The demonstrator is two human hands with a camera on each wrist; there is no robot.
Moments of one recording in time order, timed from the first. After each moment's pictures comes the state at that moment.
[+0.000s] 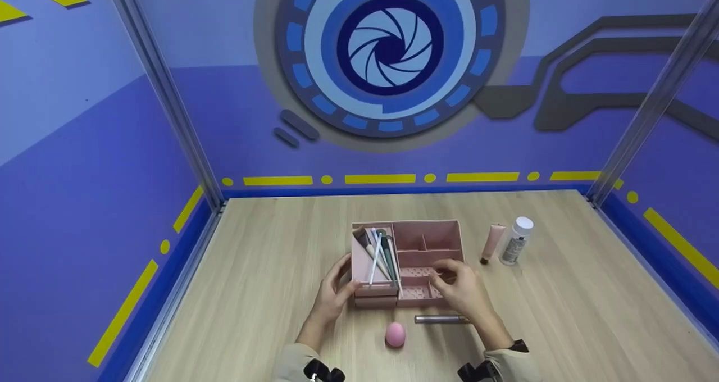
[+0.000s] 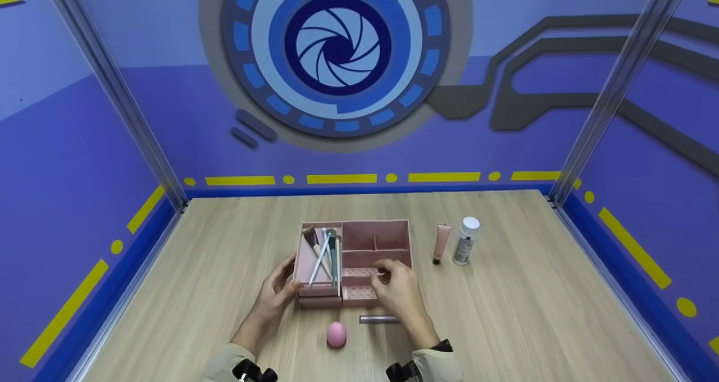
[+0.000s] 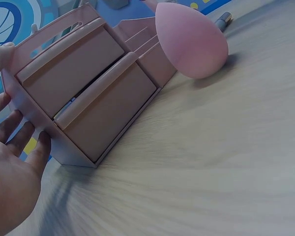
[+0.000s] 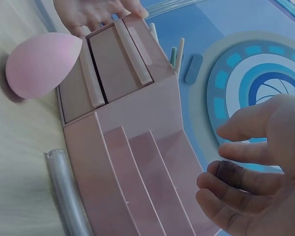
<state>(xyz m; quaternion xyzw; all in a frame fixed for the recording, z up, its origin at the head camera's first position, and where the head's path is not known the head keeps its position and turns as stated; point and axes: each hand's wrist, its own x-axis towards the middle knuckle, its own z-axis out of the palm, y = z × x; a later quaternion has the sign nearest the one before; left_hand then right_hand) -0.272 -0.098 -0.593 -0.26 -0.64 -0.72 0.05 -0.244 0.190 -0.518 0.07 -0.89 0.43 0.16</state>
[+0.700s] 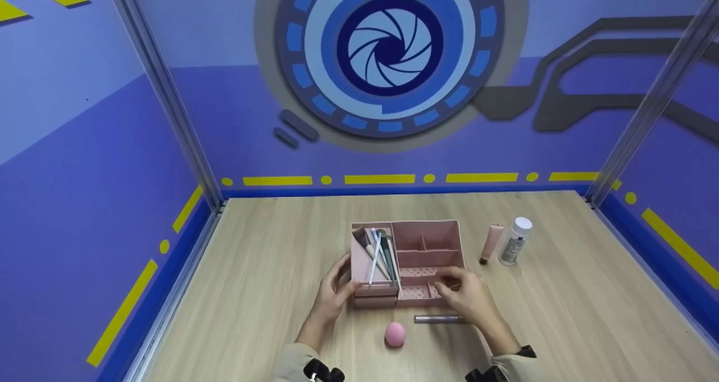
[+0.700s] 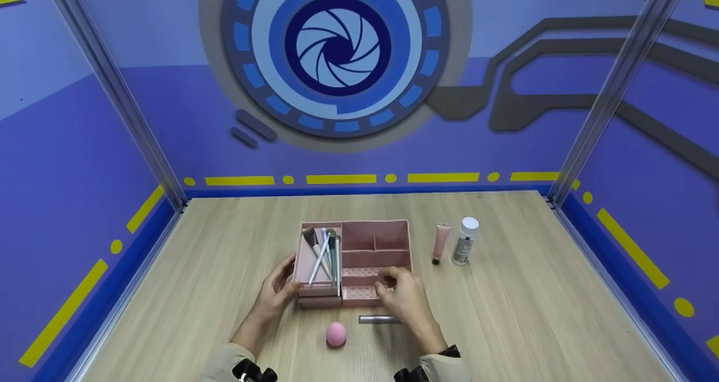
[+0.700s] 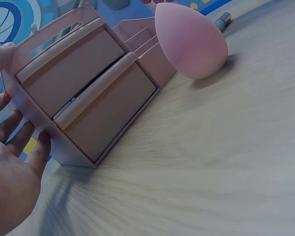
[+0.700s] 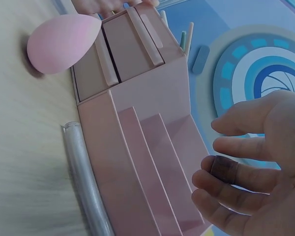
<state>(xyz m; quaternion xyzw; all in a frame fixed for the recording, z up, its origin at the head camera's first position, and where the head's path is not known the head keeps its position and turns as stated) -0.271 -0.098 -0.593 -0.23 -0.64 -0.73 0.04 -0.237 0.203 -0.529 0.08 -0.90 0.40 0.16</state>
